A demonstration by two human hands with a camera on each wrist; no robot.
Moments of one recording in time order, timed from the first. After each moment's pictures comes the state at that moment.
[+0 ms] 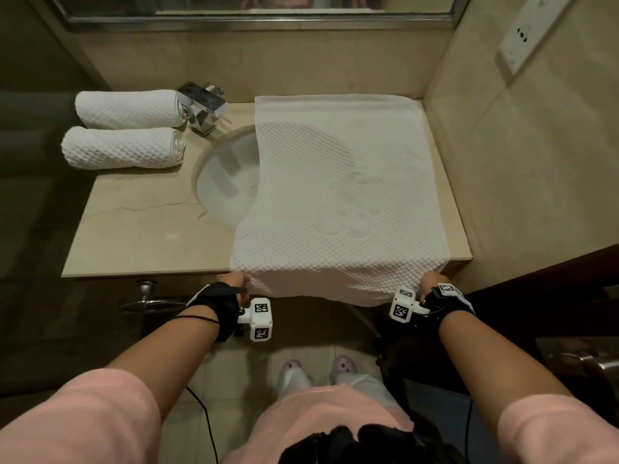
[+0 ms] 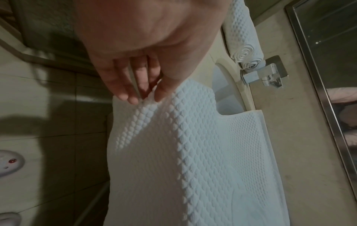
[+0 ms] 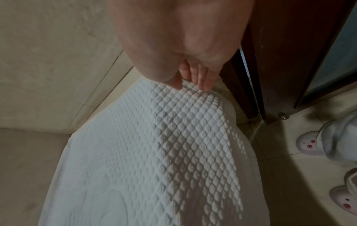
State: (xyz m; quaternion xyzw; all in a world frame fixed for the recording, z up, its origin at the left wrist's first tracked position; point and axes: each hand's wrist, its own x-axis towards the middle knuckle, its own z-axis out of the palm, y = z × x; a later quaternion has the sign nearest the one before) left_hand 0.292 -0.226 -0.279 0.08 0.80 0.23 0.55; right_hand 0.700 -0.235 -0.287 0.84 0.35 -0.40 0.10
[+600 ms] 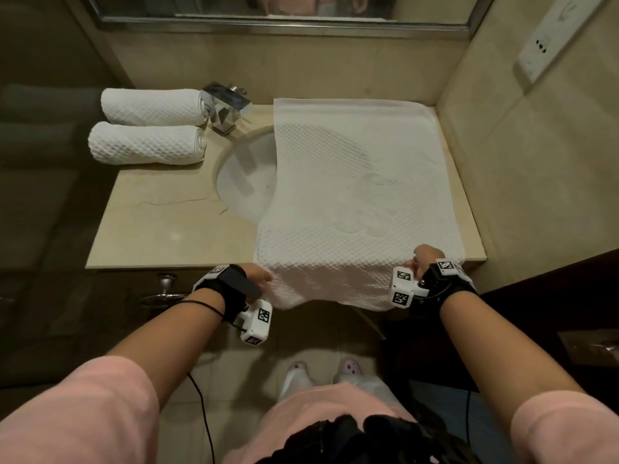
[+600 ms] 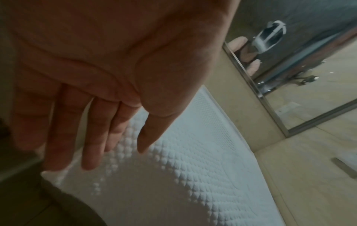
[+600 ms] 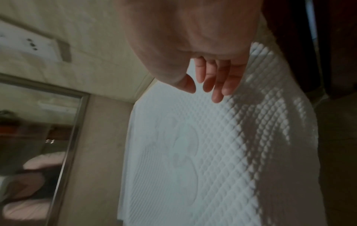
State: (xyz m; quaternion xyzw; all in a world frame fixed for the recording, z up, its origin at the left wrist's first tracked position) left_hand 0.269 -0.225 -0.237 0.36 0.73 -0.02 0.58; right_hand 0.626 -0.209 -0.229 0.82 0.22 -0.47 -0.24
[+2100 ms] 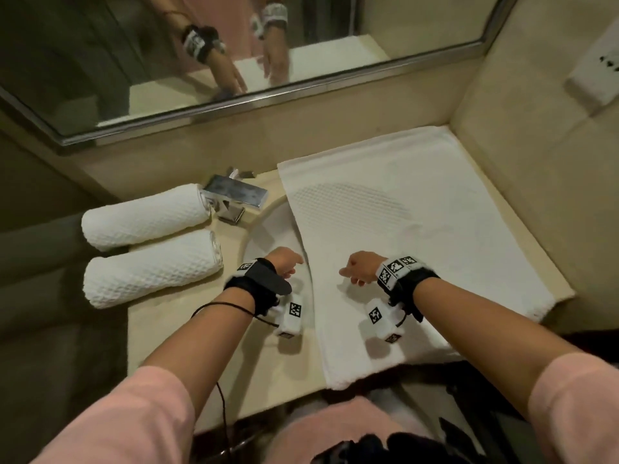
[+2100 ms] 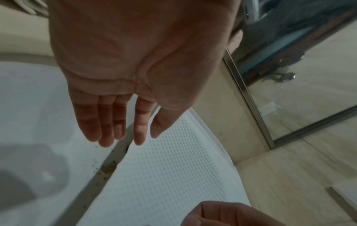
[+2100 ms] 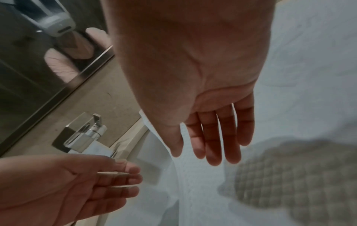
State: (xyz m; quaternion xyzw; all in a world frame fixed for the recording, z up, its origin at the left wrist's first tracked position) left_hand 0.229 0.059 -0.227 0.45 0.67 -0.03 0.60; right_hand 0.420 -0.004 -0.216 0.69 0.55 -0.46 0.11
